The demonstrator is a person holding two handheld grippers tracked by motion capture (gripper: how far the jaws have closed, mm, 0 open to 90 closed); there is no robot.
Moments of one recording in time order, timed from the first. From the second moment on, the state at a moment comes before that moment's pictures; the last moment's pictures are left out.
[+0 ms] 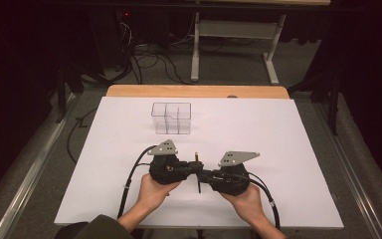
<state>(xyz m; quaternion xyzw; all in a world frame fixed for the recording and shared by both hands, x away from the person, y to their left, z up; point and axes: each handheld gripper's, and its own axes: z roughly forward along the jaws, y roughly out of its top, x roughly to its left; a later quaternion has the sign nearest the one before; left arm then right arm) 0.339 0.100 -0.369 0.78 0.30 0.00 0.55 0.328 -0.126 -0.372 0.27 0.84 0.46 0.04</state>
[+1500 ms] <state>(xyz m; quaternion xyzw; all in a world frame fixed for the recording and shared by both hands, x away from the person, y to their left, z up) 0.339 0.120 -0.361 0.77 0.32 0.01 0.56 0.334 -0.180 -0.358 0.32 0.81 0.48 0.08</state>
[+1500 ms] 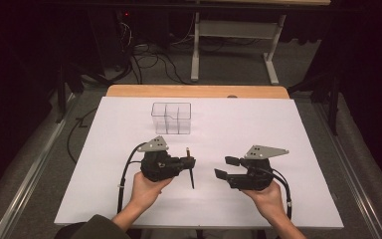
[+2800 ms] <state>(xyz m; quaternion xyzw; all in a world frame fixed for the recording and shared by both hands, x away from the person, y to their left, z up) 0.340 0.125 -0.359 0.77 0.32 0.02 0.56 0.331 -0.271 -0.370 0.37 0.77 0.50 0.14</state>
